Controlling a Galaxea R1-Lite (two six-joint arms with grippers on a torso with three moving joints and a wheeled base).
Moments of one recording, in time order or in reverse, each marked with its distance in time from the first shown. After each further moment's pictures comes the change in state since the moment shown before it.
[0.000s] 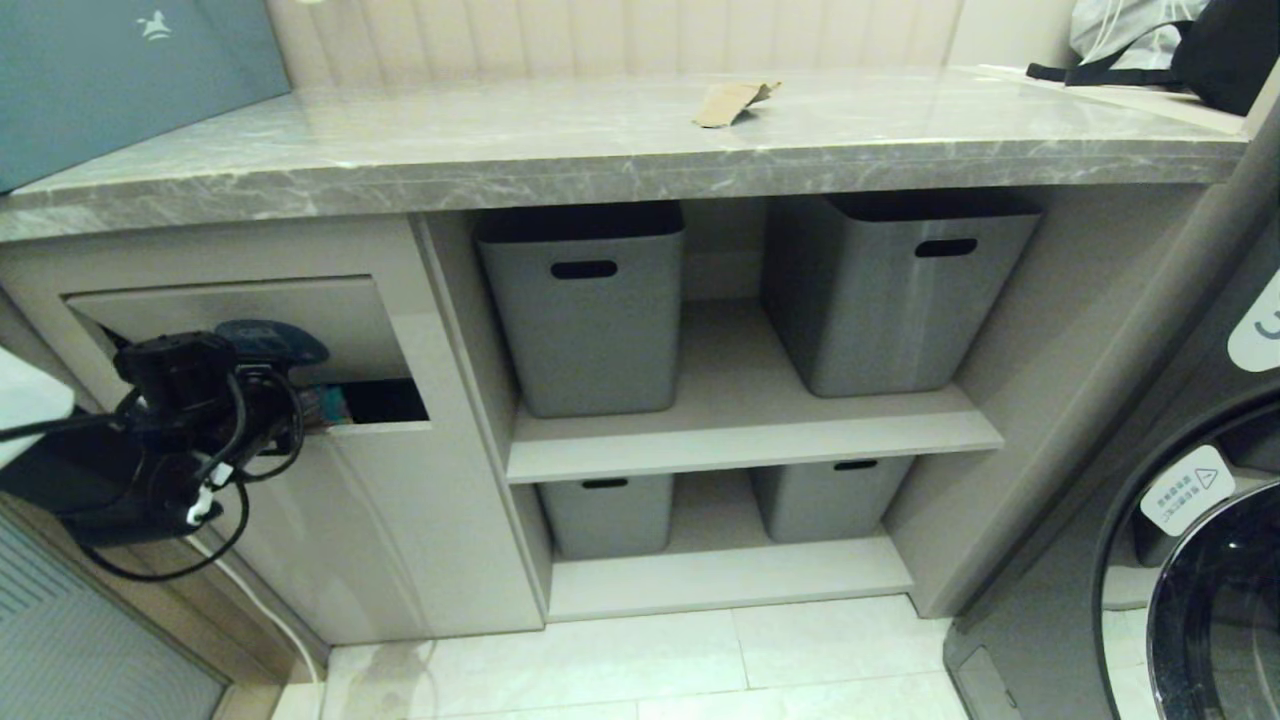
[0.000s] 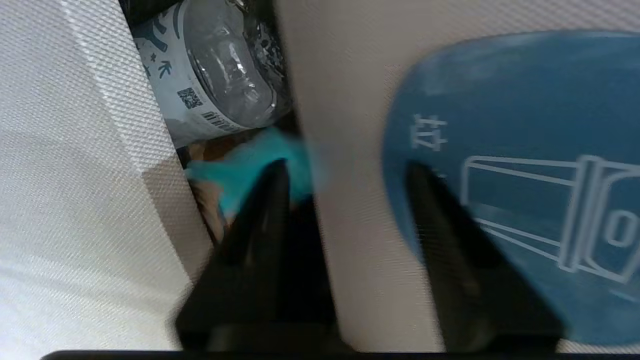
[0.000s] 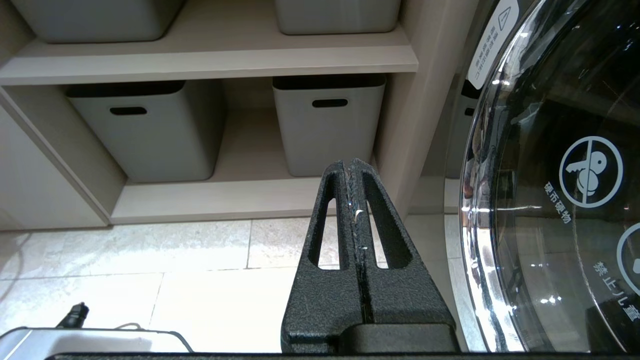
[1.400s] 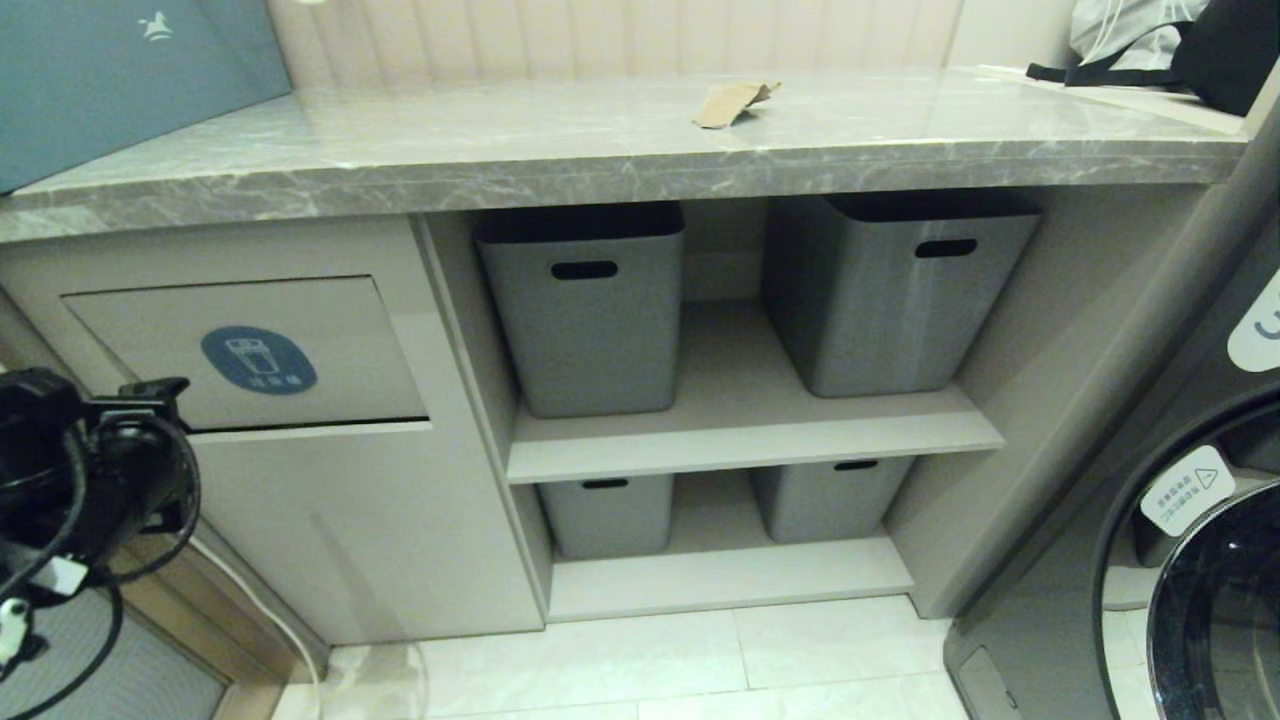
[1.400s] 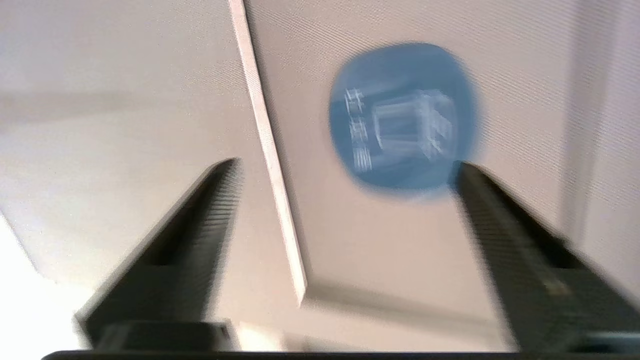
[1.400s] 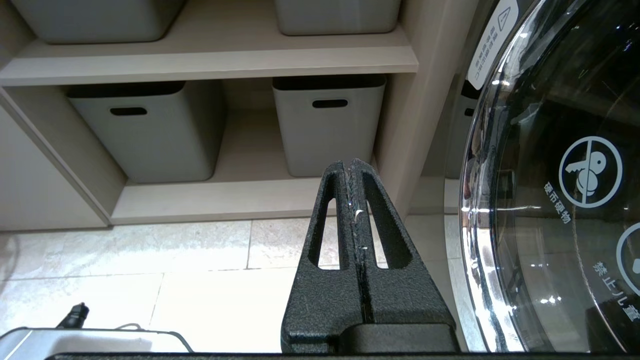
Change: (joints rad) left arm -0.003 -0.514 0.530 0.005 0.127 0.057; right arm 0.000 0.000 0.000 0.000 0.000 0.000
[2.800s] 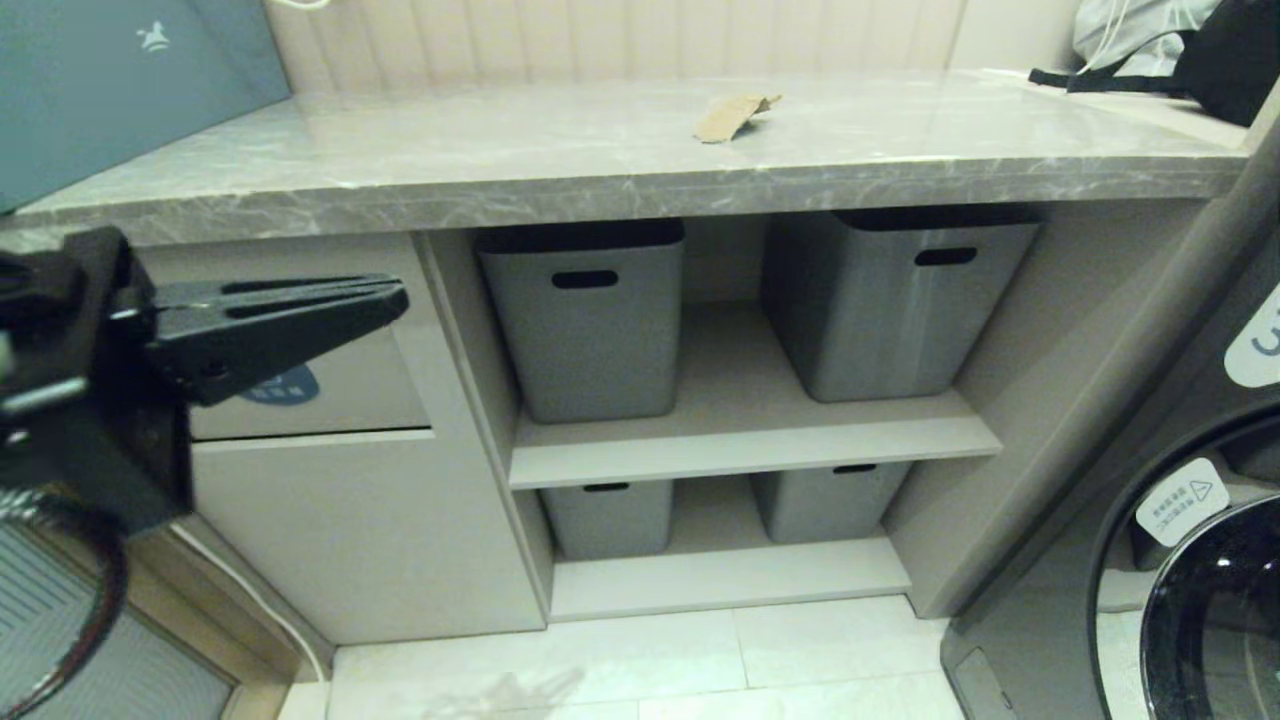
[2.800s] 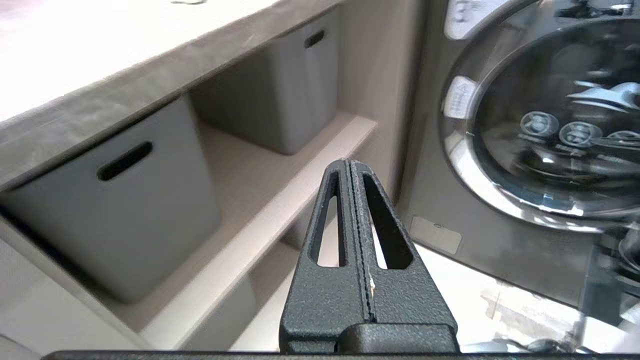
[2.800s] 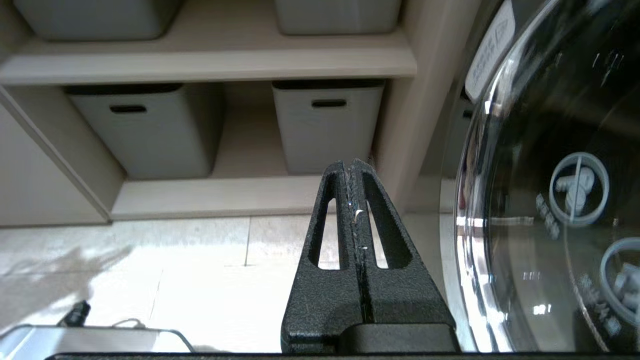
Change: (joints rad) left arm -0.659 -0.472 -0.373 0.619 -0.665 1.486; right arm 0.000 0.000 0.001 0.002 0.004 -0.014
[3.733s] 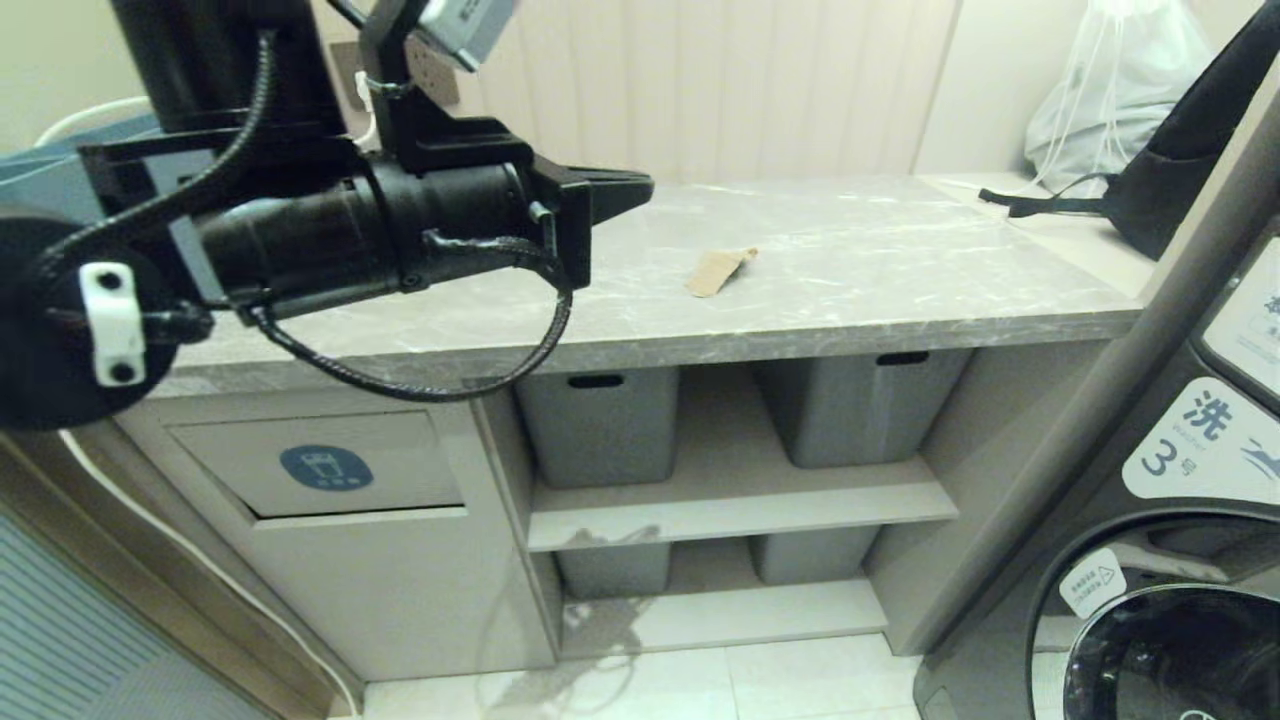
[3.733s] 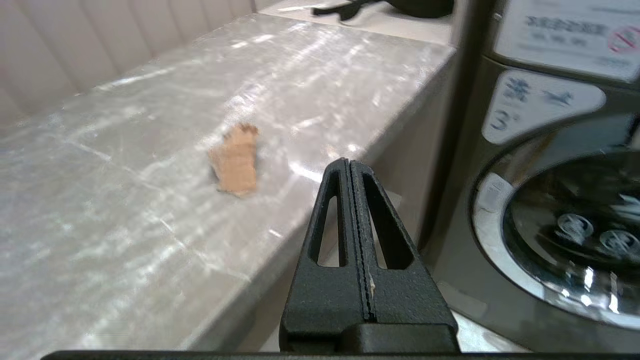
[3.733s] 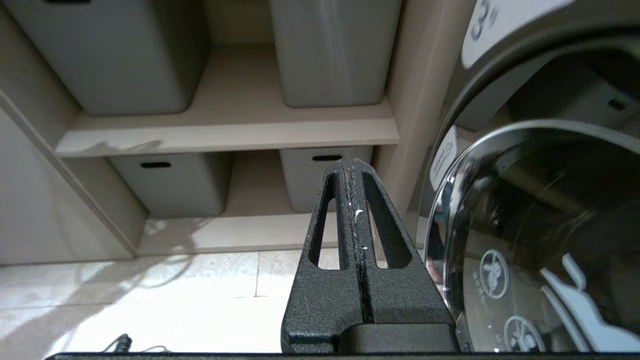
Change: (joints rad) left arm -0.116 0.529 -0.517 -0.003 0.127 0.012; right arm 0.000 0.000 -0.001 0.000 -0.004 0.011
